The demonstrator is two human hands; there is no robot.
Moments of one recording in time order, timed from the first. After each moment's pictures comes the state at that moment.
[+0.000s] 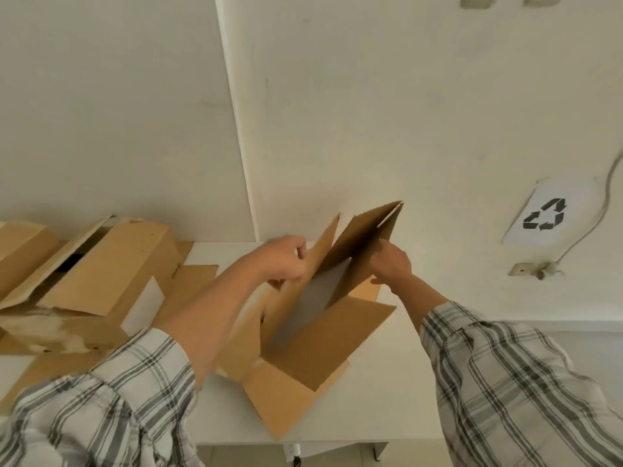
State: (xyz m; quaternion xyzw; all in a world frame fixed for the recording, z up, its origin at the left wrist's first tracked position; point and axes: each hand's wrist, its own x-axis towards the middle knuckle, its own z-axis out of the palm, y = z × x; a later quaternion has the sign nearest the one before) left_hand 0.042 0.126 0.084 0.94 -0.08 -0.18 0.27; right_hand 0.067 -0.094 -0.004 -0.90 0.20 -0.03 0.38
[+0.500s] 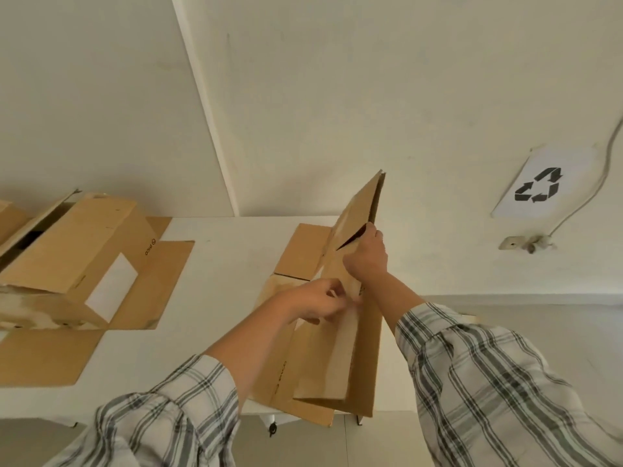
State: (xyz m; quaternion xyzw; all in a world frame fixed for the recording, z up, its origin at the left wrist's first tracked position) left_hand 0.004 0.010 -0.019 0.86 -0.10 -0.36 0.35; right_hand 0.051 -0.125 -0.039 -0.91 0.18 -0.04 0.38
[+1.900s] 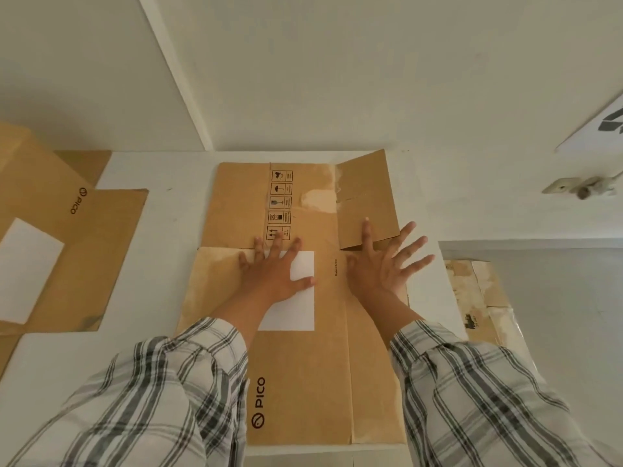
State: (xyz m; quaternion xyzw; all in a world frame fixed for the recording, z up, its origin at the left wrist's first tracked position) left_hand 0.158 0.080 -0.230 0.95 -0.10 -0.28 0.05; right_hand 0.126 -0.105 -0.242 -0.97 0.25 0.05 0.03
